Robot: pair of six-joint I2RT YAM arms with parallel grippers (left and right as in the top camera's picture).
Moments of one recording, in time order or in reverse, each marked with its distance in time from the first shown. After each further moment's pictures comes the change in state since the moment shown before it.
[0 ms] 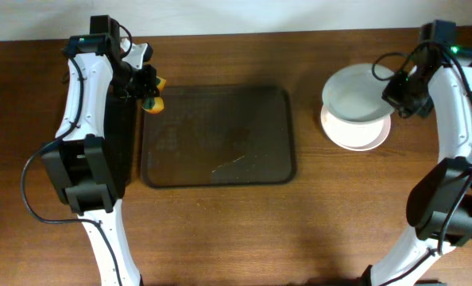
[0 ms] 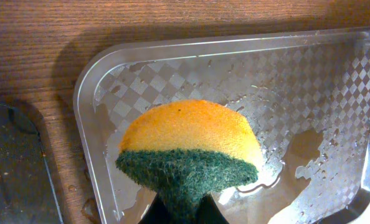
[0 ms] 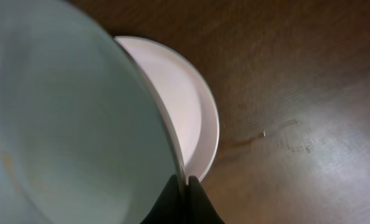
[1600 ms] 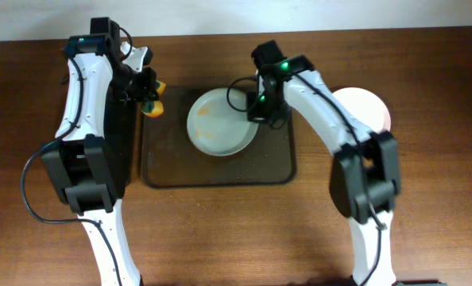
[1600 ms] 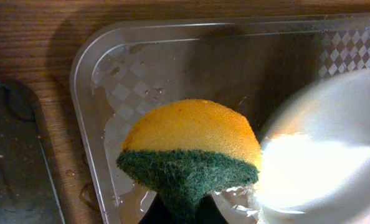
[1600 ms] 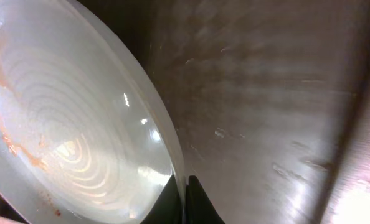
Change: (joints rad) left arm 0.001 0.000 0.000 -0.045 -0.007 0.000; right arm 0.646 0.224 0.152 0.053 -0.196 -0.023
